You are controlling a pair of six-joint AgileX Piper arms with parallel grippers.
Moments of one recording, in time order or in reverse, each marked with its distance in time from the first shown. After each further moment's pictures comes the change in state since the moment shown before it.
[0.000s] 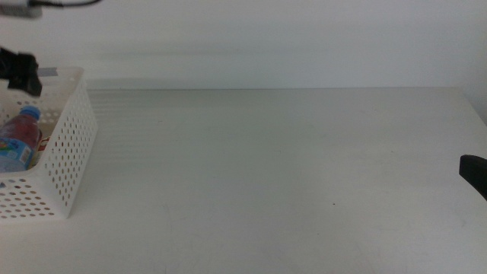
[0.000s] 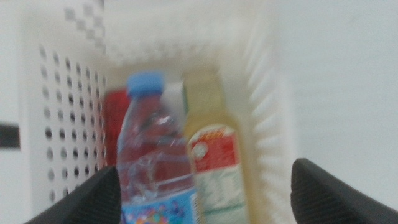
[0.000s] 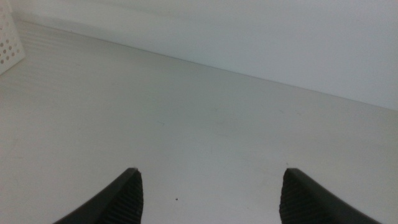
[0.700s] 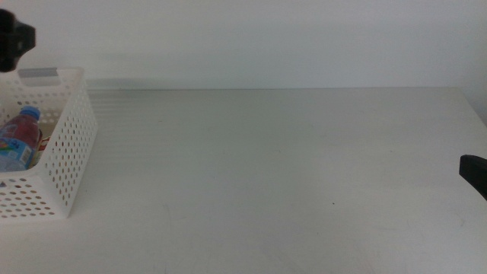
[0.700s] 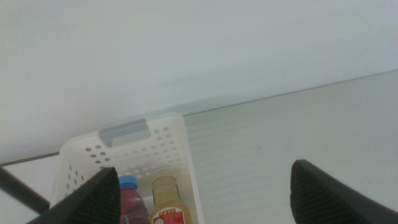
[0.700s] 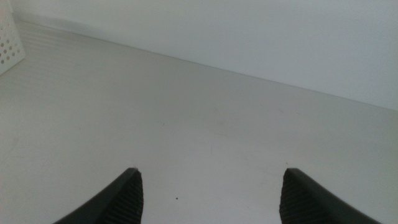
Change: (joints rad) left arm -0.170 -0.627 0.448 -0.058 -0.422 -0.011; right arm 0.000 0.000 0.000 0.000 0.000 0.000
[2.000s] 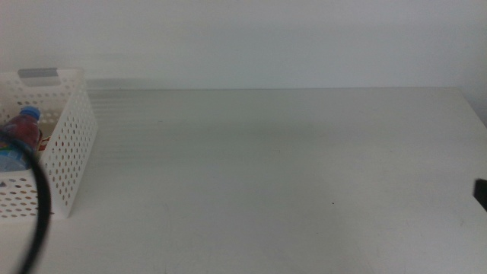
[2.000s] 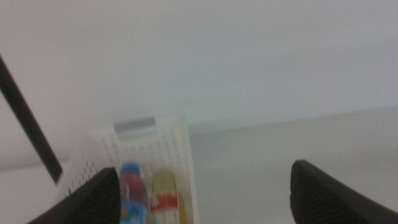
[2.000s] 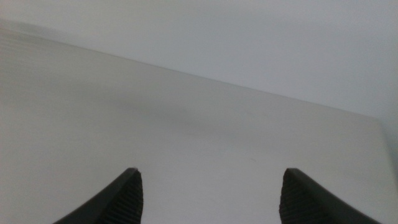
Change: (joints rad) left arm 0.000 -0.546 0.501 -0.046 -0.227 -0.023; right arm -0.060 -0.124 0.183 -0.051 -0.140 0.000
